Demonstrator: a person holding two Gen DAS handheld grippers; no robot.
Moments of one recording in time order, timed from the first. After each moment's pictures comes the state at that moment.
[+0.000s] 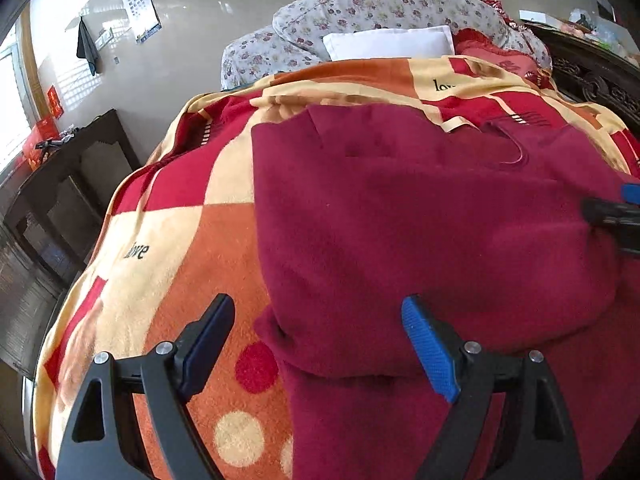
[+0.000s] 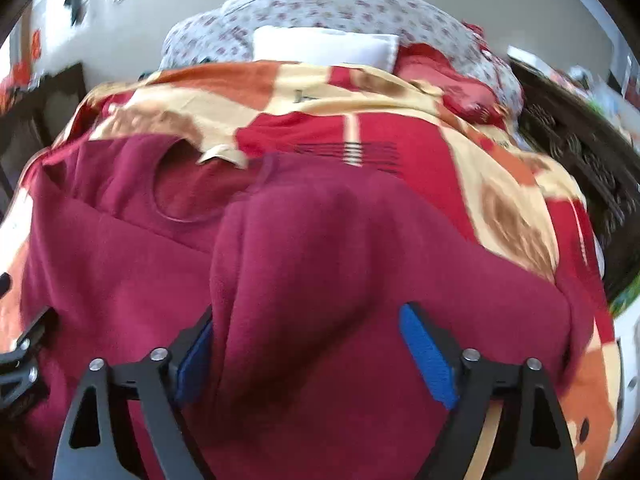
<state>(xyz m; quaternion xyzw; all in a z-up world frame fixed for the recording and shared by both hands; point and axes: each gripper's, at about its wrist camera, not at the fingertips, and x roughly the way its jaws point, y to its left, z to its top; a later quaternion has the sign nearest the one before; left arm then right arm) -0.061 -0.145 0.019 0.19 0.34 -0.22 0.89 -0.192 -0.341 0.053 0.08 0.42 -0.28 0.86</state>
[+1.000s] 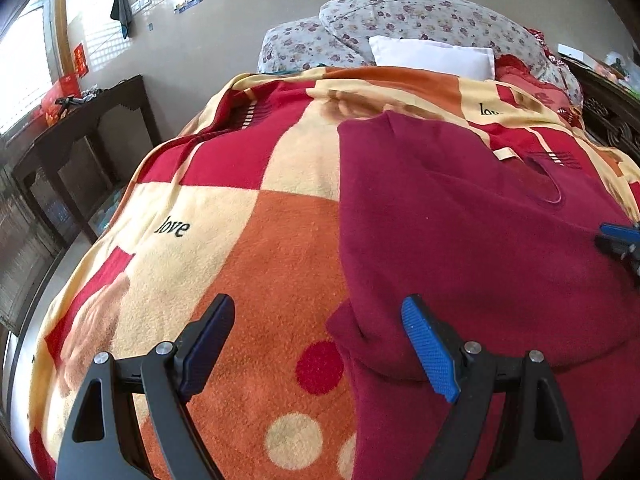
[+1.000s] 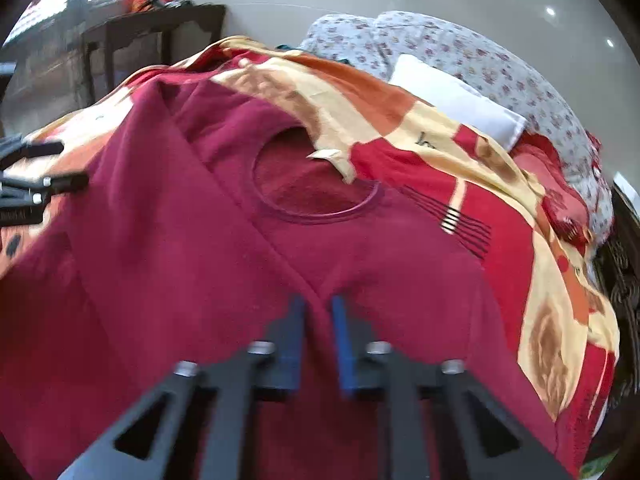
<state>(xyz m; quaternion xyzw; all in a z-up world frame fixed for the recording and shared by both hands) -0.035 -0.110 0.031 0.13 0.37 -0.19 0.90 -0.147 -0.322 0.052 -0.07 0.43 -0.06 0.90</state>
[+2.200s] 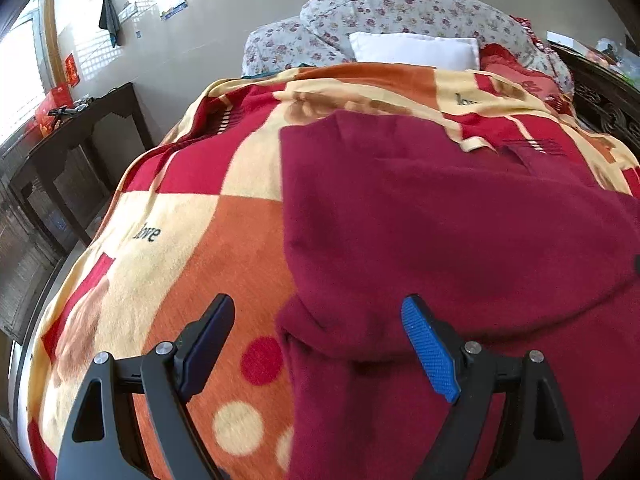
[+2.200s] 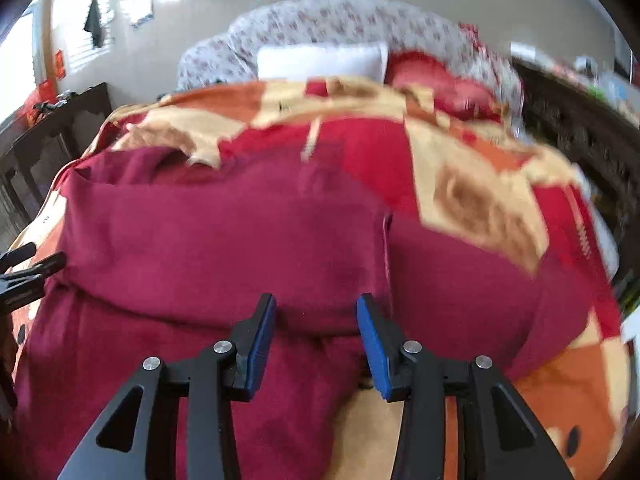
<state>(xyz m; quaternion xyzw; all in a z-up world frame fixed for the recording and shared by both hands) -0.061 -0.143 0.033 0.15 0.37 -0.20 0.90 -0.246 -0.372 0.053 0.11 0.38 -0.22 0.89</state>
